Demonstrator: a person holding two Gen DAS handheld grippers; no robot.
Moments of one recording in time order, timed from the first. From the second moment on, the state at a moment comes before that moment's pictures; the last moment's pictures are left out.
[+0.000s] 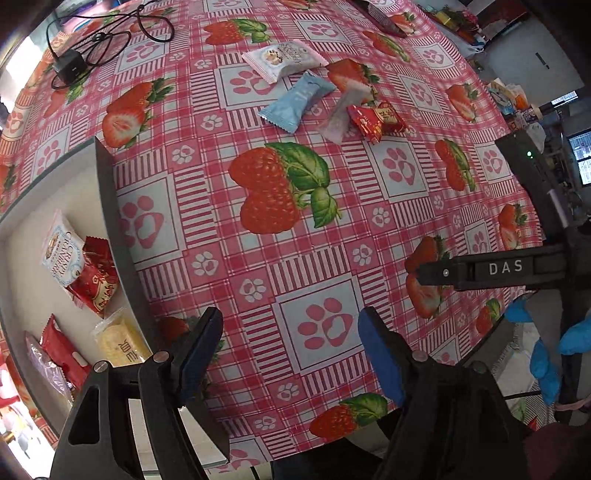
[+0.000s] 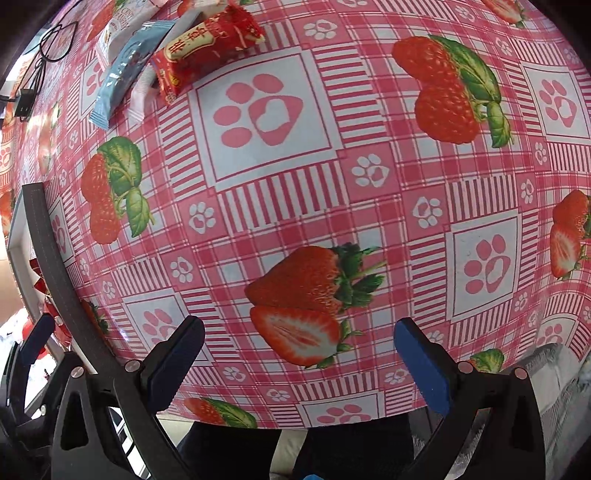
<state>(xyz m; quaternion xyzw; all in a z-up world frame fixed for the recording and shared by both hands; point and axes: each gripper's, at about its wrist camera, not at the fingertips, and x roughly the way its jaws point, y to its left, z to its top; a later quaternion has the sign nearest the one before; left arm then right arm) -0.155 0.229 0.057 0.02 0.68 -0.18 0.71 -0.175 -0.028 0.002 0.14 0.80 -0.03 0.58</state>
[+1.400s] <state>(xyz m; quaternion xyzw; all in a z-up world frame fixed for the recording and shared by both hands) -0.067 0.238 0.081 -0.01 0.69 -0.06 0.72 -0.074 -0.107 -0.001 0.23 0.75 -0.04 0.62</state>
